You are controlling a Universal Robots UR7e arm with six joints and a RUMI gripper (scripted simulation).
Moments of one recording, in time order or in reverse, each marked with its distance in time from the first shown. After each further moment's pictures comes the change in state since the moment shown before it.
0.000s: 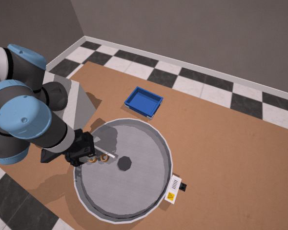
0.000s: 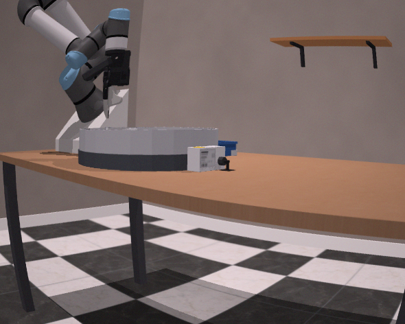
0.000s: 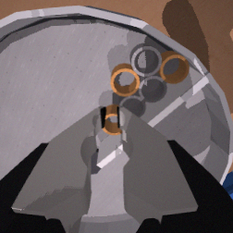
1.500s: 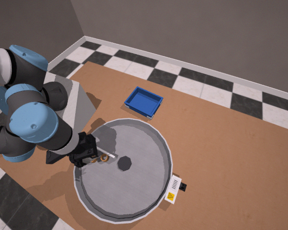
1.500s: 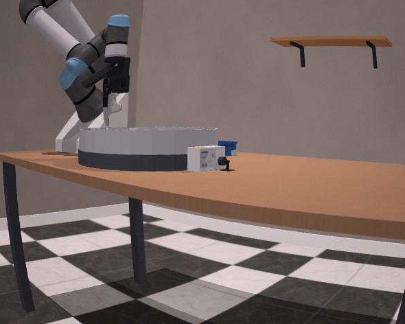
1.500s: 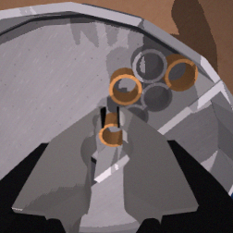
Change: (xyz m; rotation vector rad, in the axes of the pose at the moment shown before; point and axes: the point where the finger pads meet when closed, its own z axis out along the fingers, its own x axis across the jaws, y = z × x) arm 0.001 0.001 0.024 0.000 0.000 0.000
